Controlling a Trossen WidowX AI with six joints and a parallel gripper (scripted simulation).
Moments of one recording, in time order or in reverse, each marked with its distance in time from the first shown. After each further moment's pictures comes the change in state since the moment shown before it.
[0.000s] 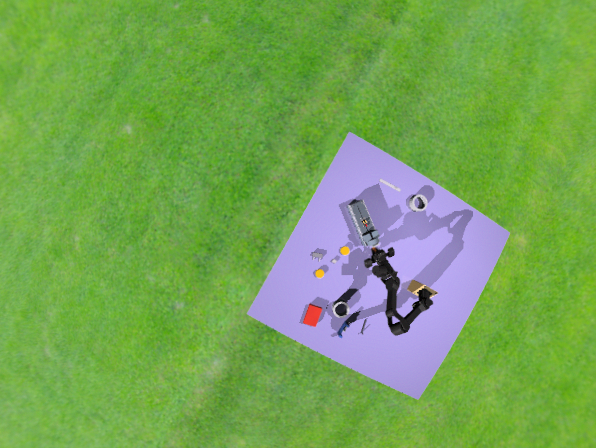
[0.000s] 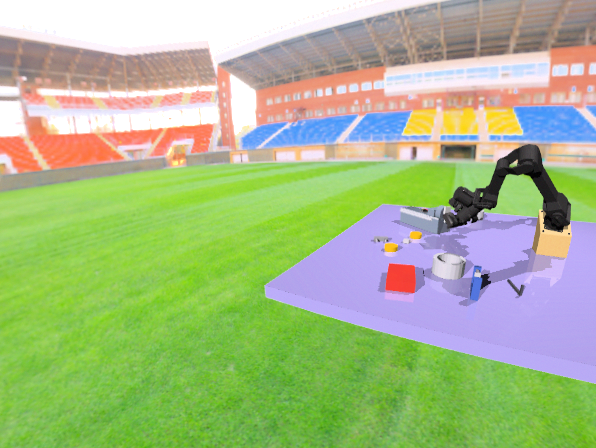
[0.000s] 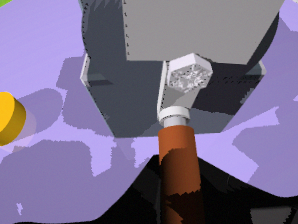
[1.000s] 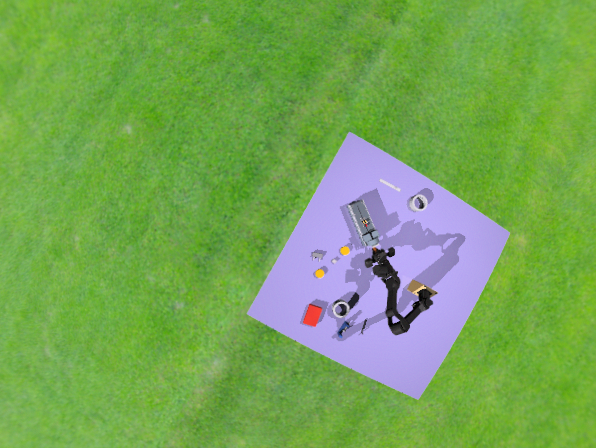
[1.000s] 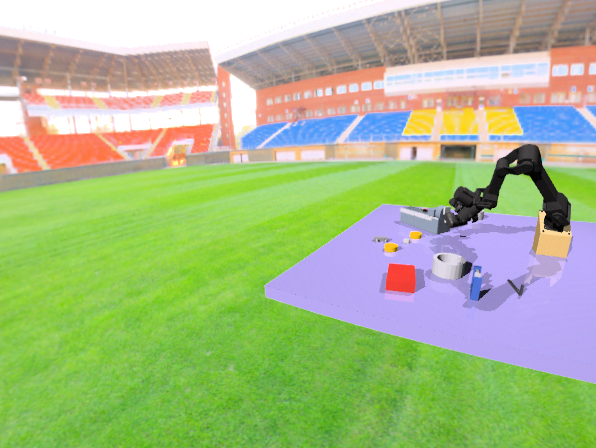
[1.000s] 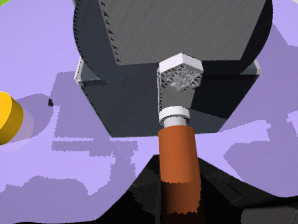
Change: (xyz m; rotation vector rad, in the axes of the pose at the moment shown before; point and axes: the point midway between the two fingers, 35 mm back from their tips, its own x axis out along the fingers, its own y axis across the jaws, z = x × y) arm 0.000 -0.003 0.000 -0.001 0.002 -0.001
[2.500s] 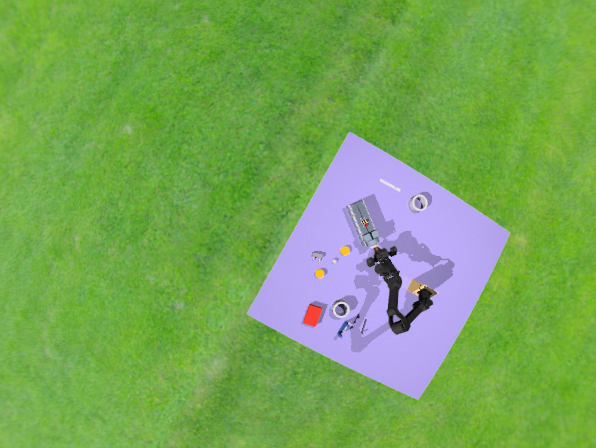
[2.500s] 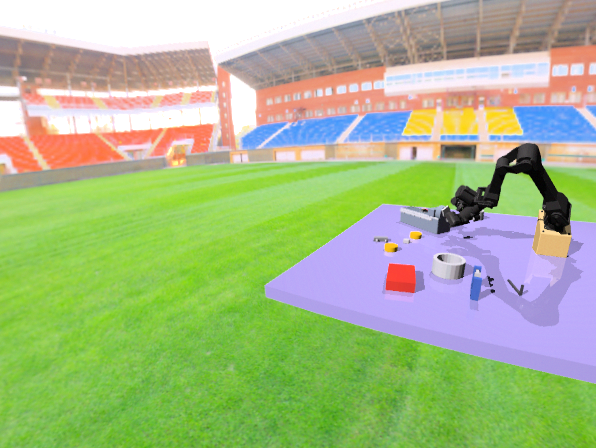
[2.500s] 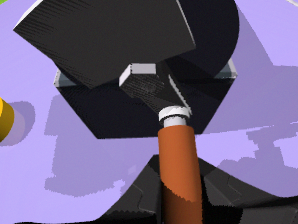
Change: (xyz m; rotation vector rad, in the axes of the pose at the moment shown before) arm -0.003 -0.011 0.003 -0.002 0.004 -0.007
